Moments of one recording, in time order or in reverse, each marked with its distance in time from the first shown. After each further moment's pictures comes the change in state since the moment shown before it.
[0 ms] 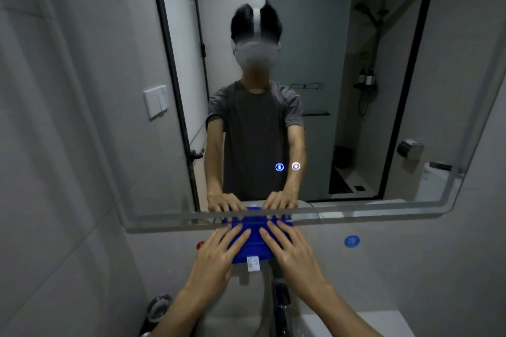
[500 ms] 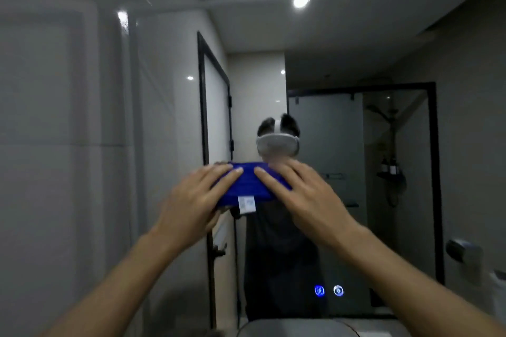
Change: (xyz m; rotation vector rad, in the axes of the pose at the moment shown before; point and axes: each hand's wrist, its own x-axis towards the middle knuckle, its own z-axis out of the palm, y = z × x) left_hand 0.139 -0.070 -0.314 0.376 0.554 0.170; right_hand 0.242 0.029 -0.250 -0.267 0.546 -0.293
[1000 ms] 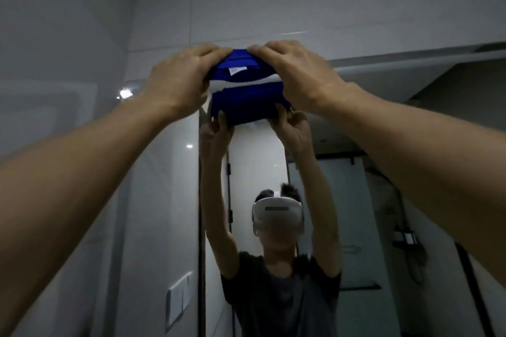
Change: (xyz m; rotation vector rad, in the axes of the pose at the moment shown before) left_hand 0.243 -0.129 -0.113 0.231 0.298 -0.066; right_hand 0.263 0.130 -0.090 -0.166 0.167 0.080
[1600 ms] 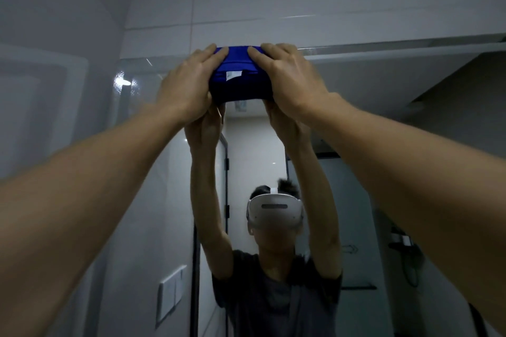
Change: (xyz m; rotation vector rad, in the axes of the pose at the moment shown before) left_hand -0.013 -0.007 0.058 -0.103 -0.048 -0.198; right_hand 0.004 -0.017 0.056 -0.043 0.032 0.083
